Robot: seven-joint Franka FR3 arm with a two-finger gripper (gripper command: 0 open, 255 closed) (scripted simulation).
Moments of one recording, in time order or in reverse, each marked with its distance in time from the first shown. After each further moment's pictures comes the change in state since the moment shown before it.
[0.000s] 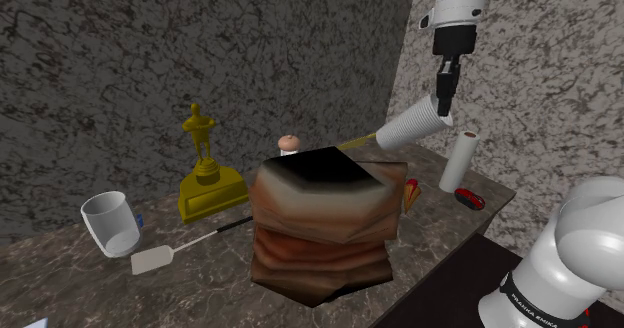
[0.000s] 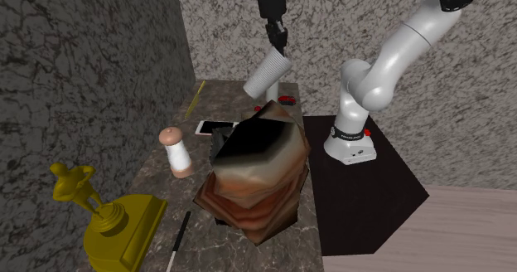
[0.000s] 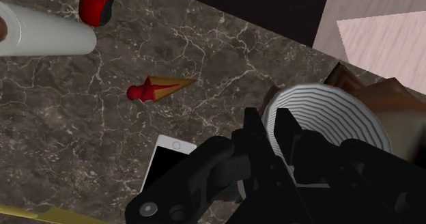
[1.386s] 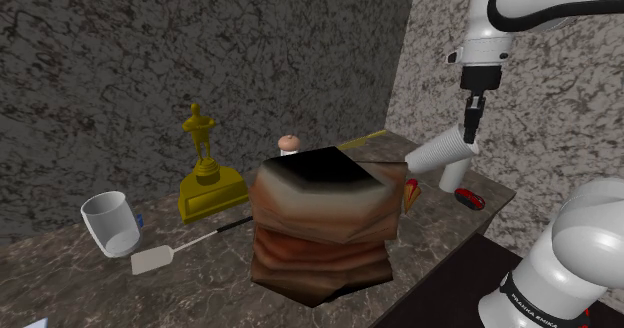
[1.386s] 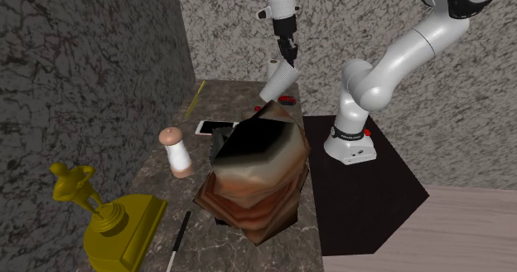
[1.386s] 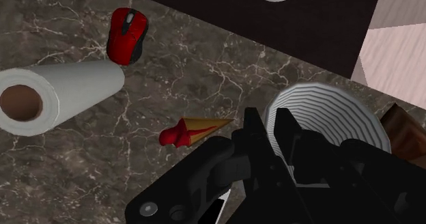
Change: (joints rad) arm -0.061 -0.160 -0.141 -0.277 -0.133 0.116 -0.156
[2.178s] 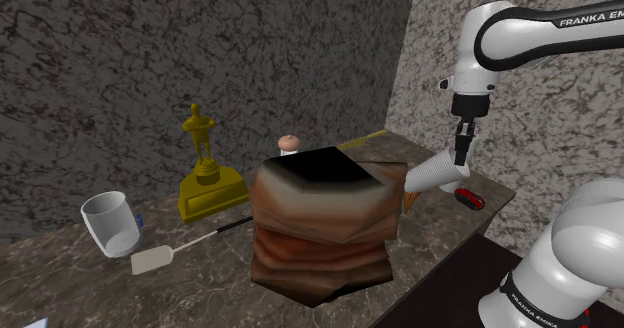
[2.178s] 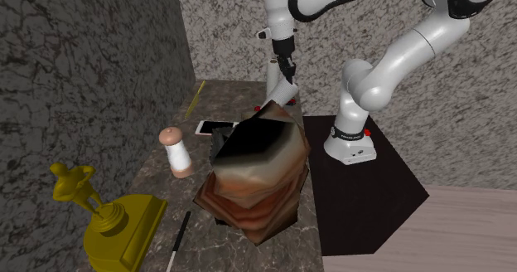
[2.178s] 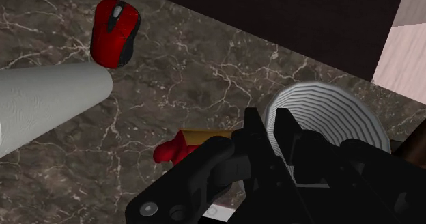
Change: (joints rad) arm -0.007 -0.003 -0.016 -0.162 -0.015 0.159 -0.001
